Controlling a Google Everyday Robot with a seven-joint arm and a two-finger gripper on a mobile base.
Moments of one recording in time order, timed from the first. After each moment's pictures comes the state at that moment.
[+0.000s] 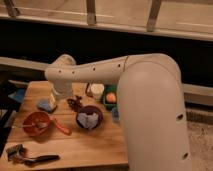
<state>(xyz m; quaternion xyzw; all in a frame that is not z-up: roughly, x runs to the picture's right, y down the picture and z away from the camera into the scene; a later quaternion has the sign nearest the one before) -0.202 0.060 0.775 -0.31 0.06 0.51 0.80</state>
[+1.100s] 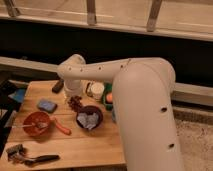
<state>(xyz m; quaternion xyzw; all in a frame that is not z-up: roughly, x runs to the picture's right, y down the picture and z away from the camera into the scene) -0.154 0.050 0.830 -0.29 0.12 0.54 0.78</state>
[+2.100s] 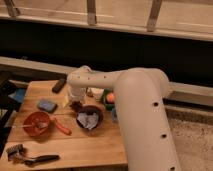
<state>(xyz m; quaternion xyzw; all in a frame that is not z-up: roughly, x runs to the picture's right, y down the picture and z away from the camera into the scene) -0.178 0.088 0.886 -0.34 0.05 0.57 0.74</state>
